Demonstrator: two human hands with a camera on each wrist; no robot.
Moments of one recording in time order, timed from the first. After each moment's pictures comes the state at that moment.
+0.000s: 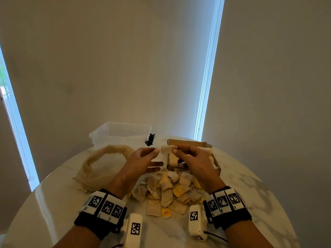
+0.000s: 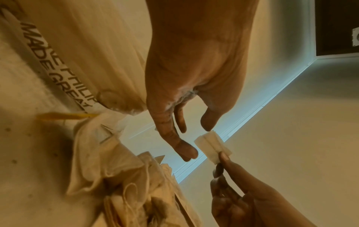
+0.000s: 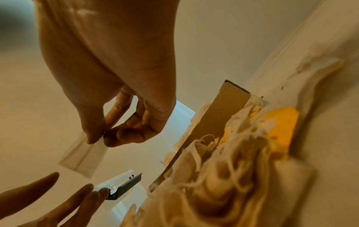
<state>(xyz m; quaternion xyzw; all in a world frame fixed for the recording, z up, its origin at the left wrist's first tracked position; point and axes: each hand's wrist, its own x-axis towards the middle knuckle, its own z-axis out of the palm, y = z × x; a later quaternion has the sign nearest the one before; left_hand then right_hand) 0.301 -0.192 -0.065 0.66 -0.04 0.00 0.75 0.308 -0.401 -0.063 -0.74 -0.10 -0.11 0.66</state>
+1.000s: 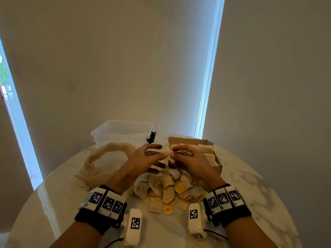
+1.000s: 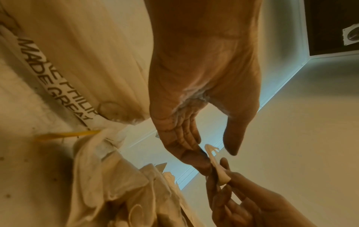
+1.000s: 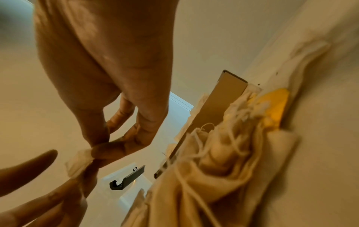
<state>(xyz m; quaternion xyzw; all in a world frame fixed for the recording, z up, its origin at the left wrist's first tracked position) 0.293 -0.188 -0.056 0.72 -0.10 -0.02 0.69 0.312 -0.396 -0.069 -0.71 -0.10 0.00 0.70</state>
